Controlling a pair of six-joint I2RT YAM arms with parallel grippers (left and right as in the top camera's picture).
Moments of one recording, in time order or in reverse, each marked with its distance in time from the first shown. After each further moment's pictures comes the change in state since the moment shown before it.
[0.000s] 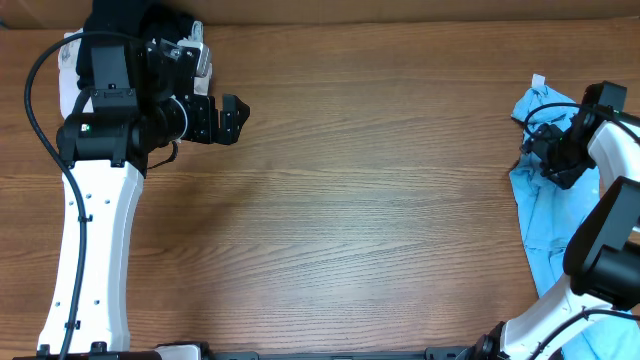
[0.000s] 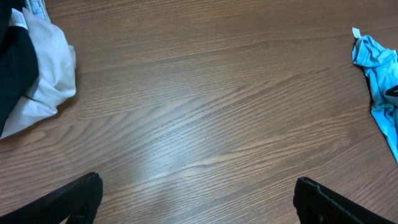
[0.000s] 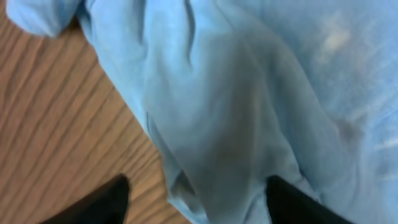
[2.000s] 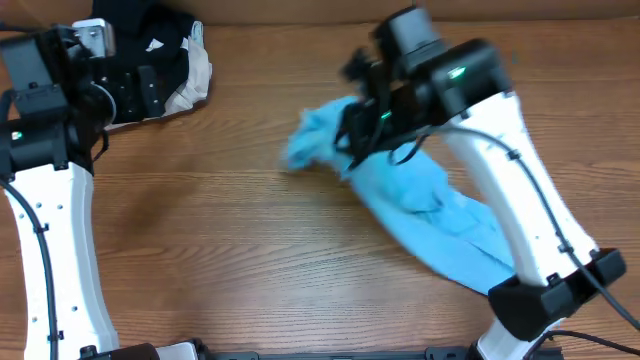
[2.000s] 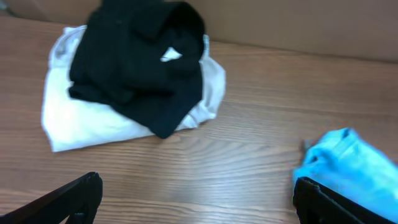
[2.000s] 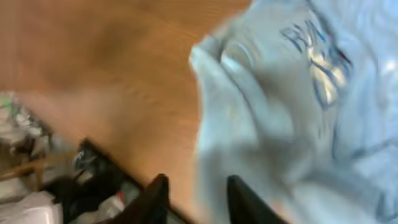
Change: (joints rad) left arm 0.225 0.000 0.092 0.047 -0.231 -0.045; right arm 0.949 -0.136 0.680 -0.687 -0.333 -0.179
